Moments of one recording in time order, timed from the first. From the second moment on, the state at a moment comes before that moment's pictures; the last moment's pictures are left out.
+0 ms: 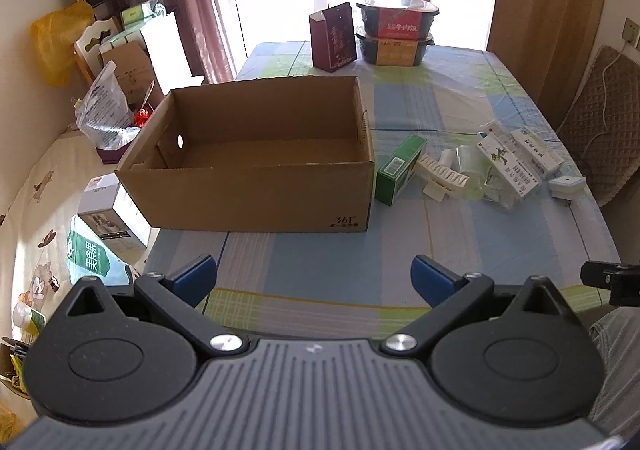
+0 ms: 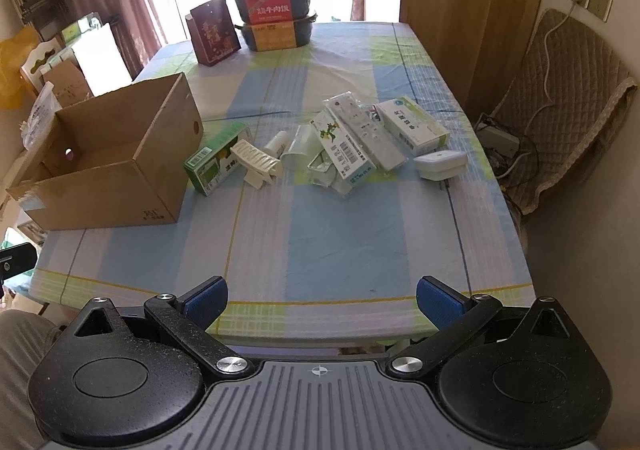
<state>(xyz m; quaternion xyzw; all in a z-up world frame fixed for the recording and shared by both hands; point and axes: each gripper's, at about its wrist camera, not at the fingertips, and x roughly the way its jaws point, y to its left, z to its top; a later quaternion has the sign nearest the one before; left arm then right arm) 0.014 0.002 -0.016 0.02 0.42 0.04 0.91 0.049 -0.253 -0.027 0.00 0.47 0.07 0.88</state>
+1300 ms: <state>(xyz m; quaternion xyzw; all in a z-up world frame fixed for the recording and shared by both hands) 0.033 0.002 -0.039 0.02 0.45 0.04 0.89 0.066 -0.248 -0.035 -0.01 0.48 0.07 0.87</state>
